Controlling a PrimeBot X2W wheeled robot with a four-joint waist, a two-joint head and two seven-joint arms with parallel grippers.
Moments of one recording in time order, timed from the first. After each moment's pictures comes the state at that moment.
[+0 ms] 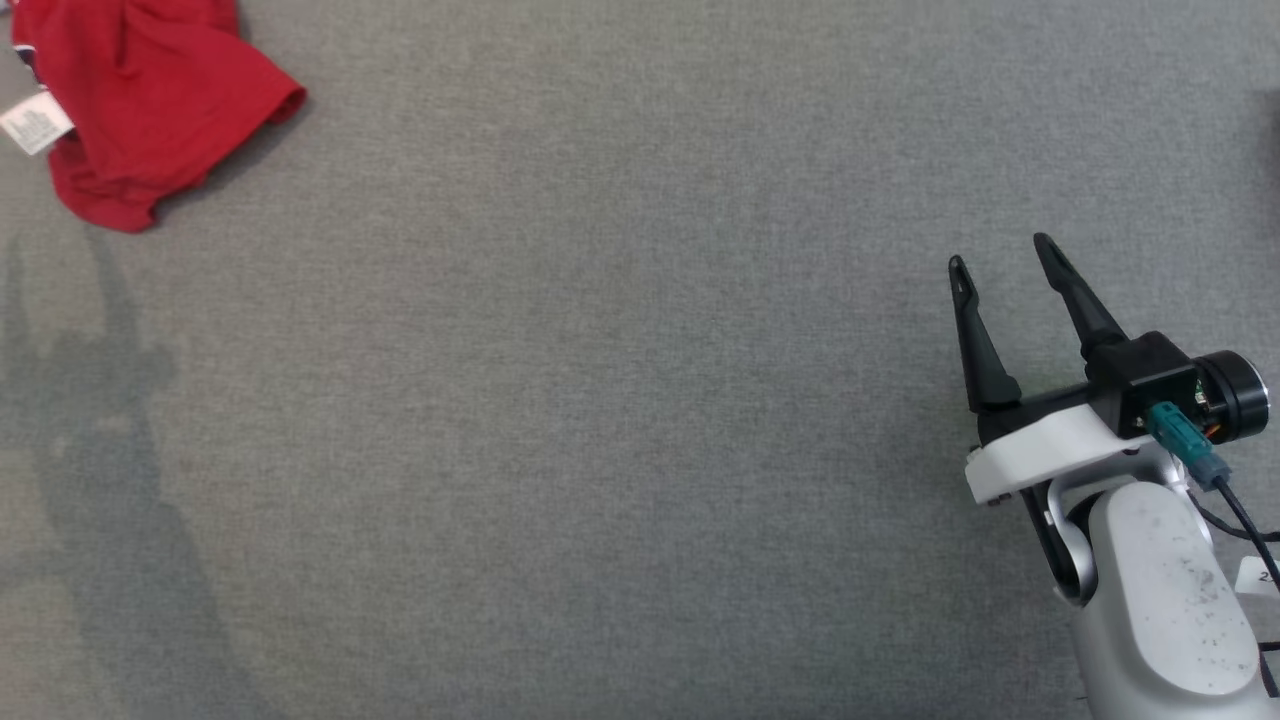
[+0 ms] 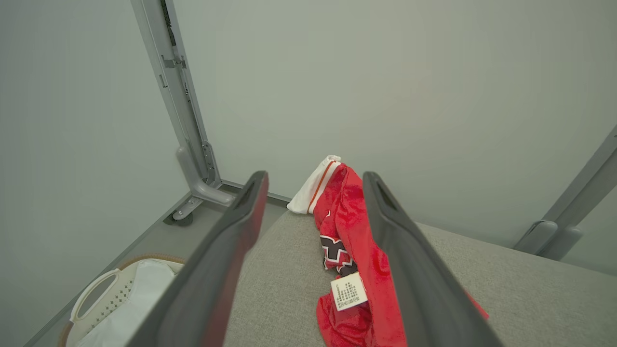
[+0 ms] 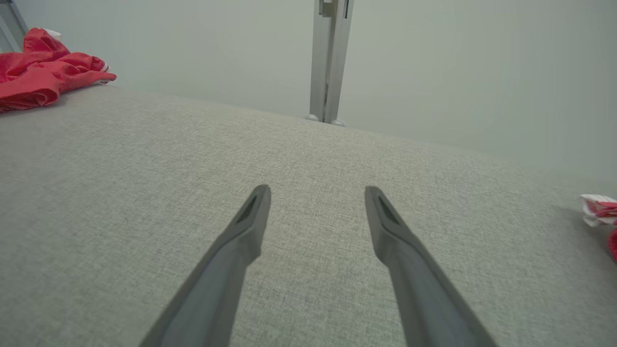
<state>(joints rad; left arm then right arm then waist) -0.85 0.50 0.11 0.62 -0.50 -0.13 0.03 -0.35 -0.05 -0.03 0.21 -0.04 0.13 -0.24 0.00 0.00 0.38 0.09</state>
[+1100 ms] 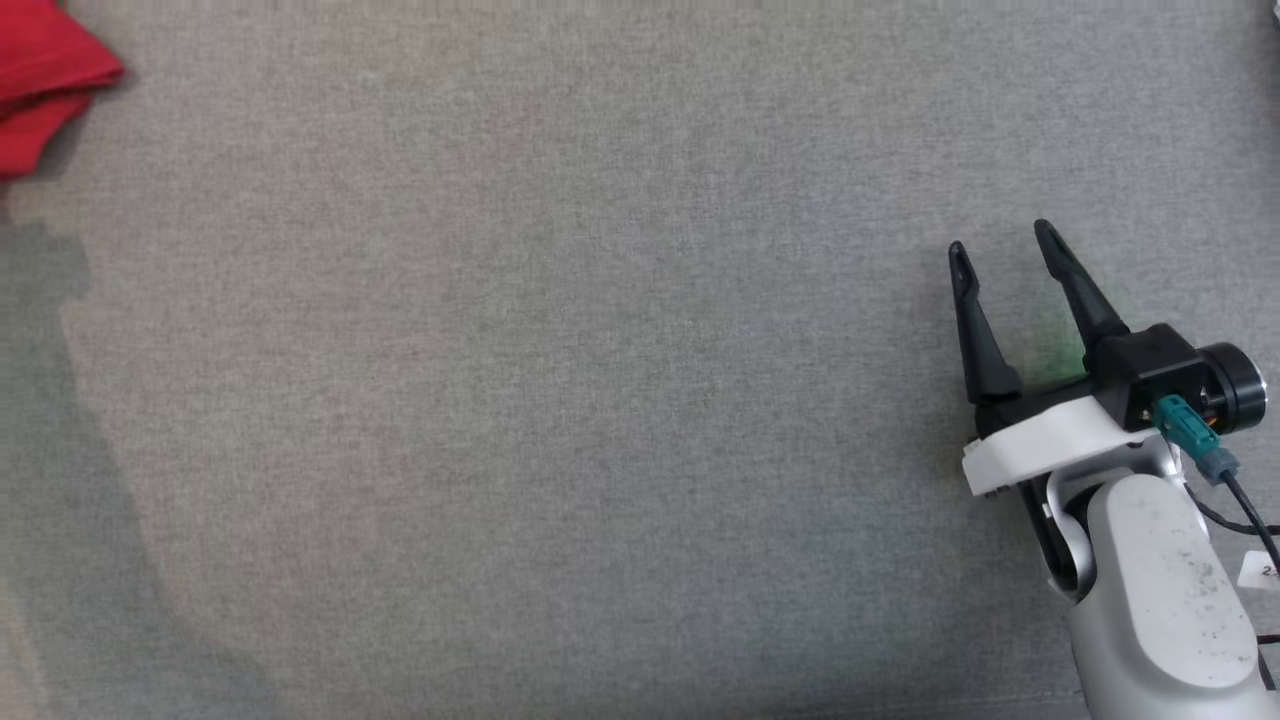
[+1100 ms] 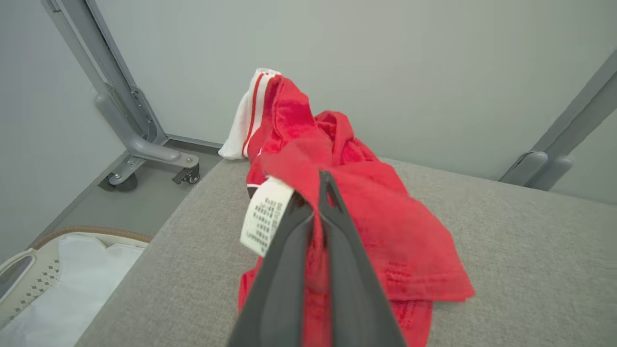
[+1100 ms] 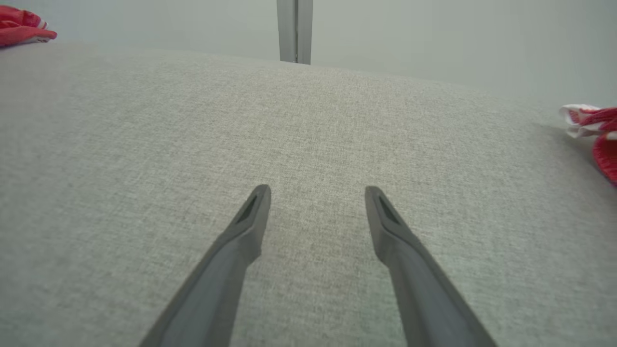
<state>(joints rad) -1.00 0.58 -0.22 0.89 -0.74 -0.13 -0.11 -0.36 -0.05 -0.02 0.19 -0.01 0.13 -0.24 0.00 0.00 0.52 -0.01</state>
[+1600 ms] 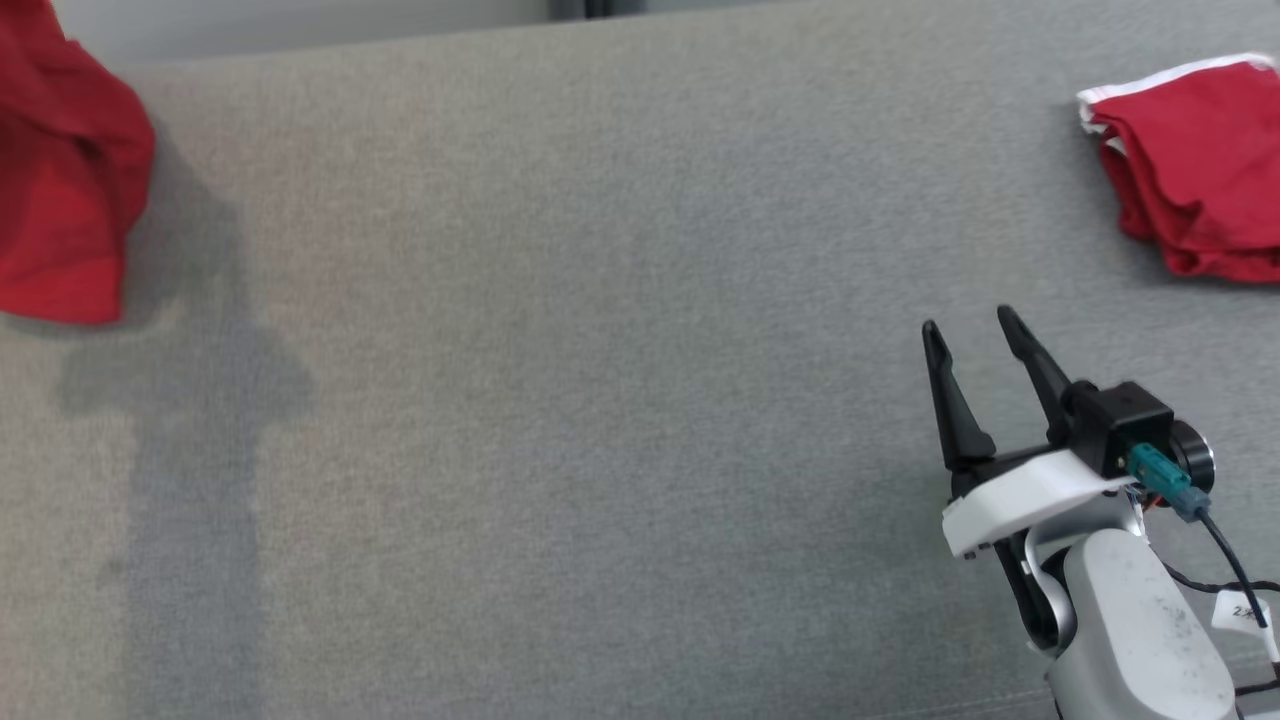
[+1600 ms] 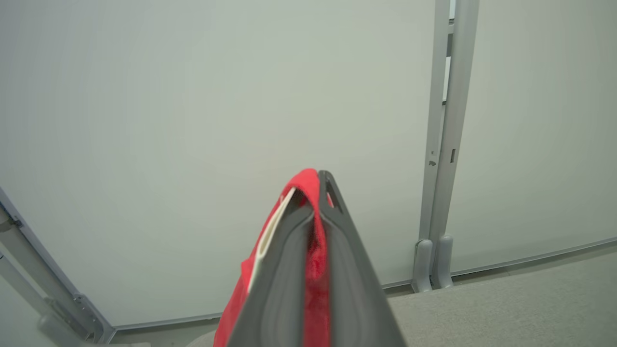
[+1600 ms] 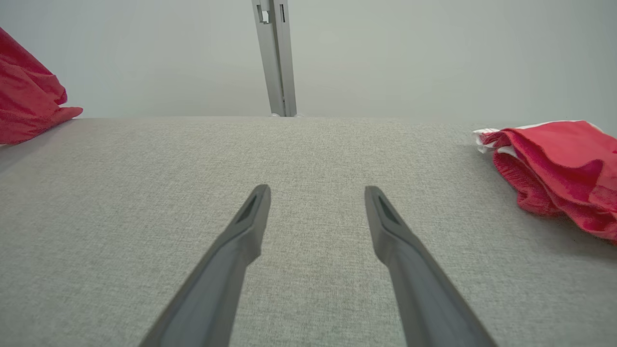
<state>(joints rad) -1.11 0.65 -0.46 0.63 -0.71 -0.13 -0.05 -0.31 -0.05 0.02 0.31 0.11 0.13 -0.26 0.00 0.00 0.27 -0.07</state>
